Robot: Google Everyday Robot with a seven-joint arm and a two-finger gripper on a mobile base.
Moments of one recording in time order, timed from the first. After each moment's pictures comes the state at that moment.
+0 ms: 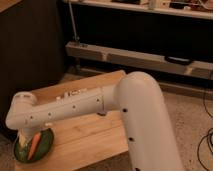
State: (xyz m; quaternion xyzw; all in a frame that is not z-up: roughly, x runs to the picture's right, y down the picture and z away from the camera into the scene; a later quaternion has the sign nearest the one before) arm -0.332 0.217 0.690 -0.02 -0.30 -0.83 0.48
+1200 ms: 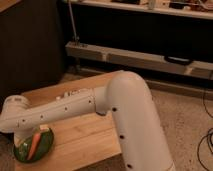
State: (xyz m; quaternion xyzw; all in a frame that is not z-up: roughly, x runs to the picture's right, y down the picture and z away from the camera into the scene) arm -0.363 0.220 0.708 -0.07 -0.31 -0.82 0.48
